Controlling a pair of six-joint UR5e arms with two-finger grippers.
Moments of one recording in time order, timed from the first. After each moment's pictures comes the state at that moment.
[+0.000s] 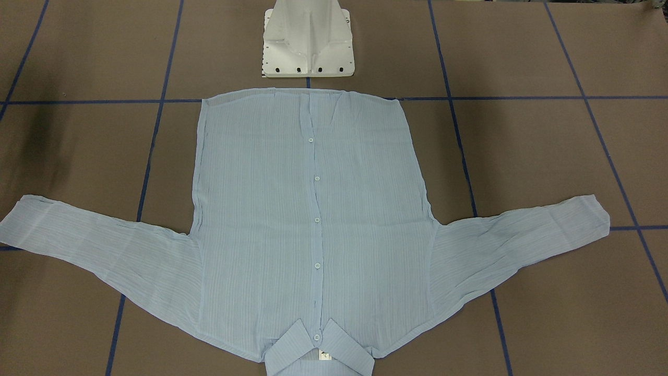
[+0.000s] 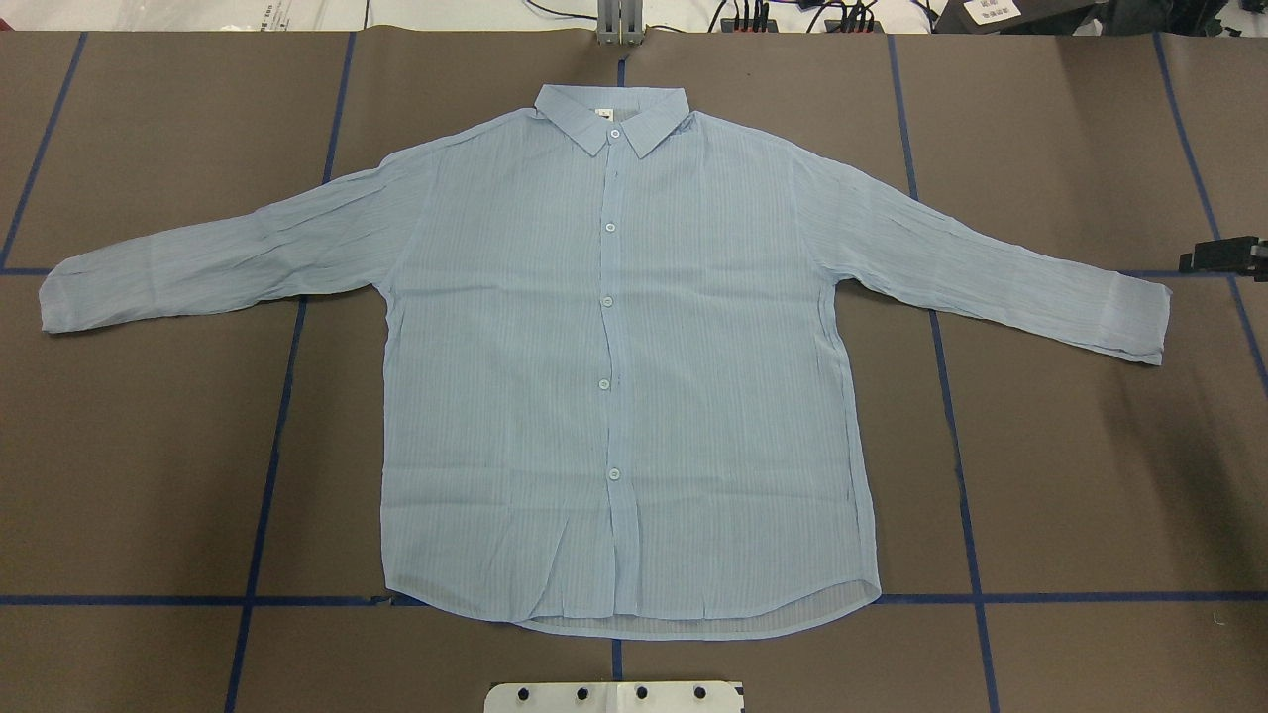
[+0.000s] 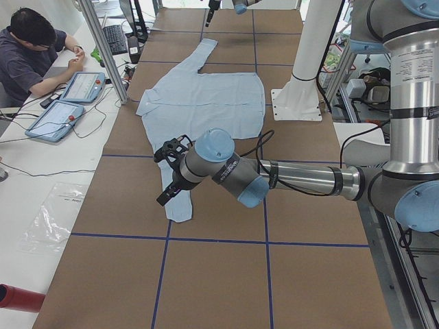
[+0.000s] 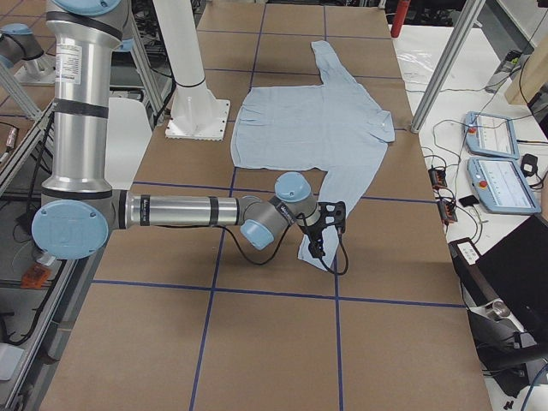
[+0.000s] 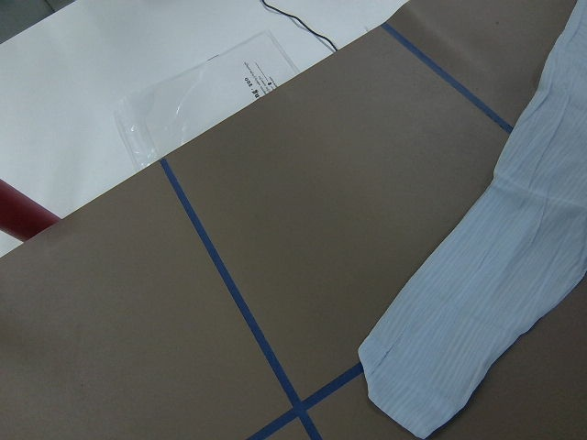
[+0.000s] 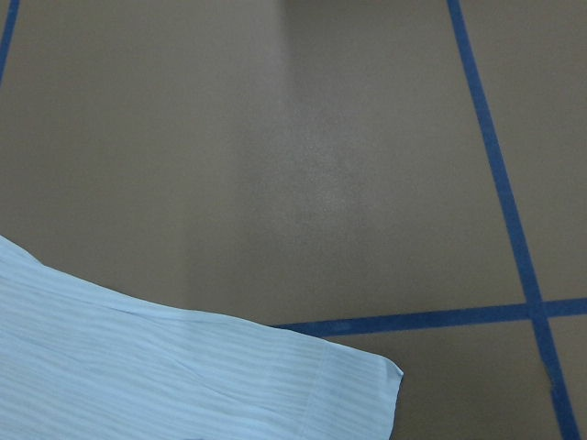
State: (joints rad) left arm -1.61 -1.46 -1.77 -2.19 -2.35 0.11; right arm 1.17 -1.67 1.57 -0.70 2.06 0.88
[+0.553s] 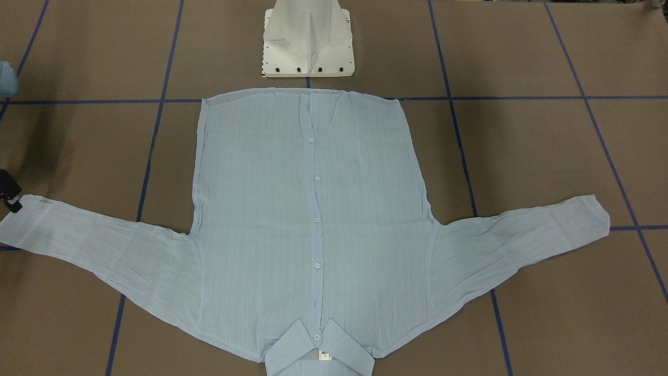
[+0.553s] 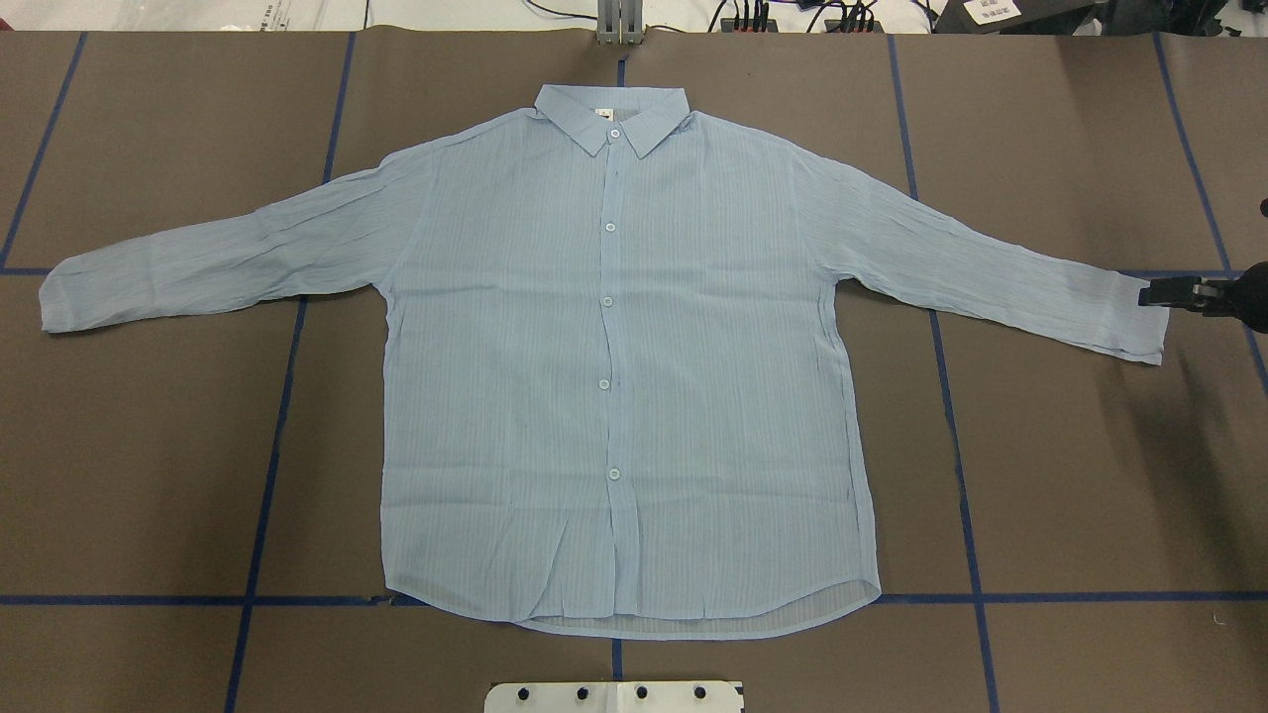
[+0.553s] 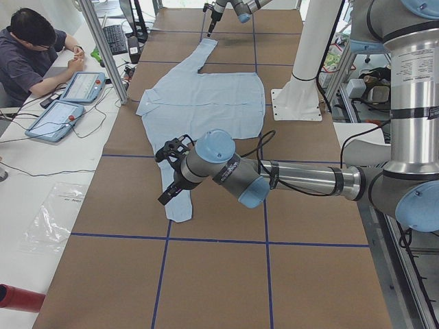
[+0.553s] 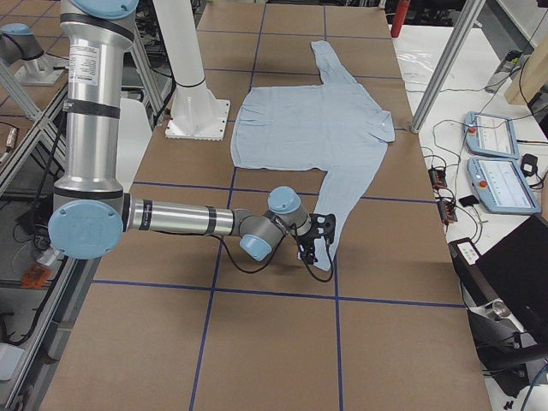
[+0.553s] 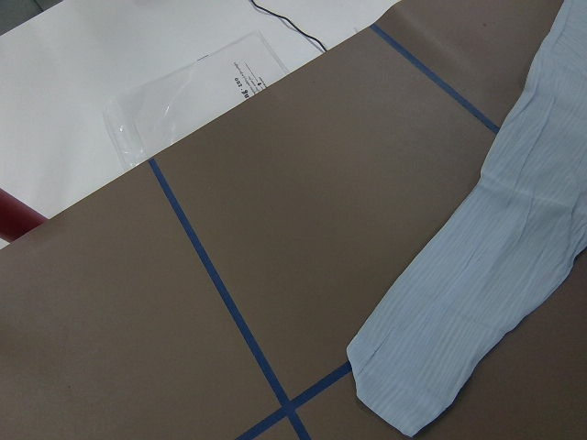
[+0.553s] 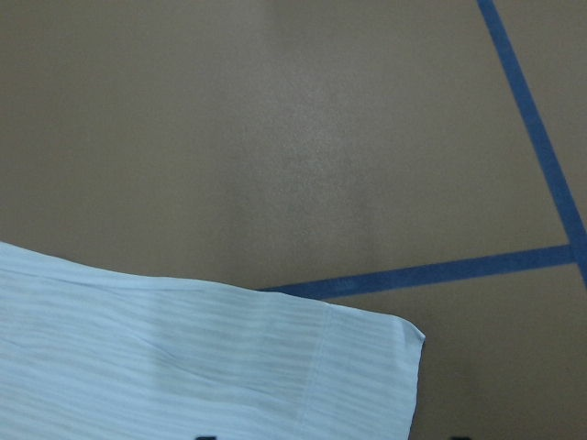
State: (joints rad) left arm -1.61 -1.45 -1.77 -2.19 -2.37 0.12; right arm 1.05 -1.67 1.49 -0.59 1.96 1.00
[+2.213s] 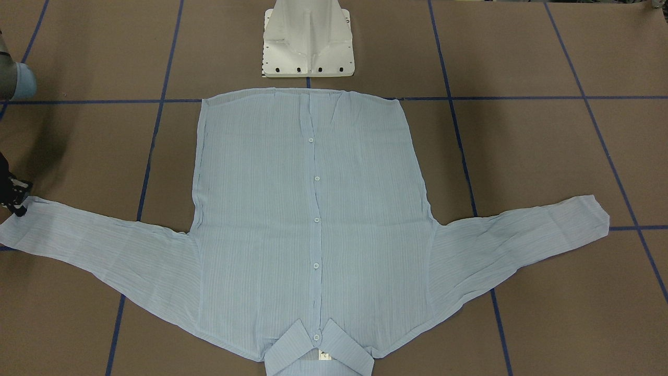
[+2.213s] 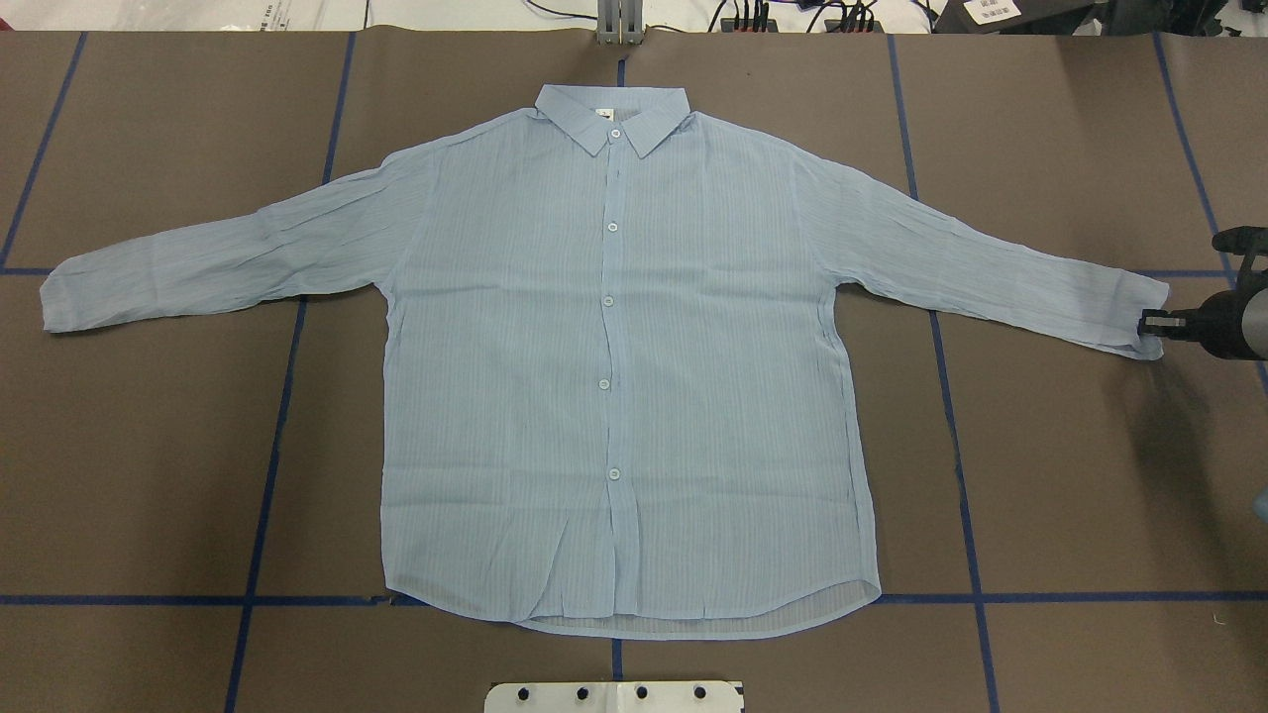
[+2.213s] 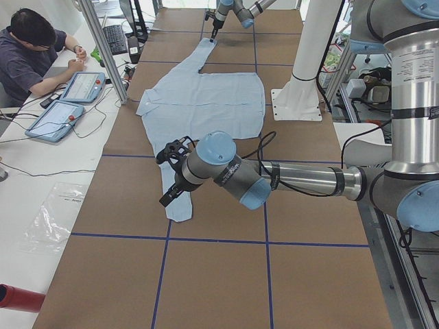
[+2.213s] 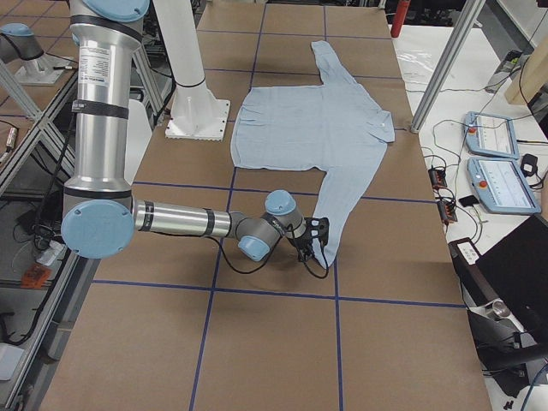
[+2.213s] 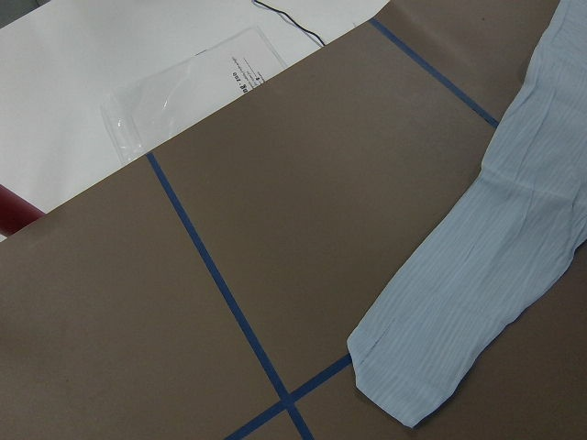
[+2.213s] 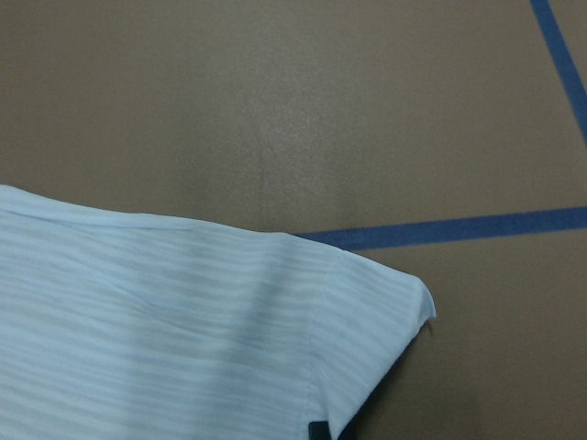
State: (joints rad) left arm -1.61 -1.45 -1.77 -2.19 -2.37 0.12; right arm 0.96 -1.67 1.45 -0.58 1.87 1.00
